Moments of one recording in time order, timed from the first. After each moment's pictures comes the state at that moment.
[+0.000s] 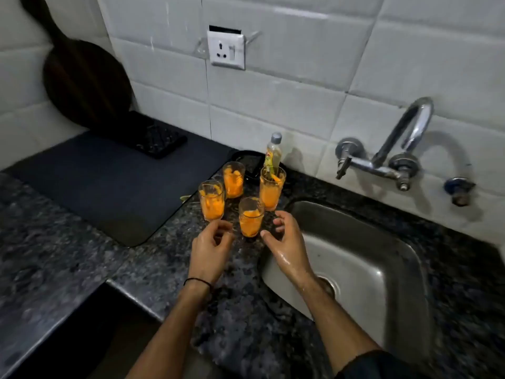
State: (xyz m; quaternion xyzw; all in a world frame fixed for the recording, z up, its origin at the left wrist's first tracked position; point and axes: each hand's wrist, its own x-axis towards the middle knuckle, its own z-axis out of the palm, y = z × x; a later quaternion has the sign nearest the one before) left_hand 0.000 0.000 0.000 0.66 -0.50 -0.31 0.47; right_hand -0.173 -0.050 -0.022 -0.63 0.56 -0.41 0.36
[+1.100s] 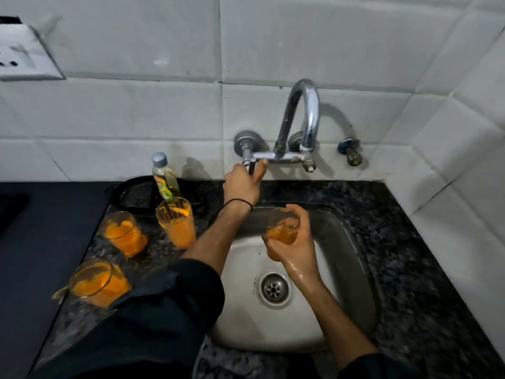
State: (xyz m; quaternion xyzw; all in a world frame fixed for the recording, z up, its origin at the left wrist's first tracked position) left_hand -0.221 -0.221 0.072 0.59 -0.67 -0.36 0.28; right_hand -0.285 -0.062 0.024 -0.35 0.66 -0.58 0.33
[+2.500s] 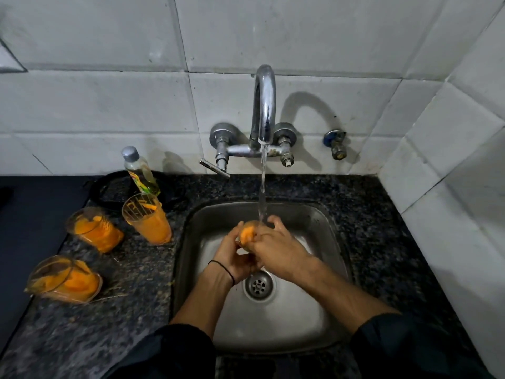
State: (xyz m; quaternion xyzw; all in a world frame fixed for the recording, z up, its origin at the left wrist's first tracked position) left_hand -0.235 -0.124 -0.025 0.43 -0.09 -0.86 0.25; right_hand -0.345 -0.069 0.021 -0.75 0.64 -0.02 0.17
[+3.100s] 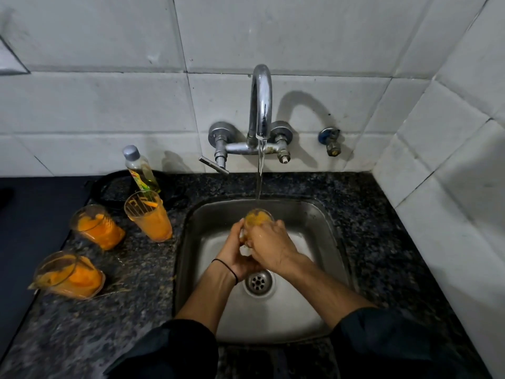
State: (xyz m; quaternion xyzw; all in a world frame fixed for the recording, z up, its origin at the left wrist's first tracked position) left_hand -0.235 -0.113 -0.026 0.41 -0.09 -0.87 0.24; right_hand -0.326 -0.070 0.018 -0.68 0.72 -0.07 0.15
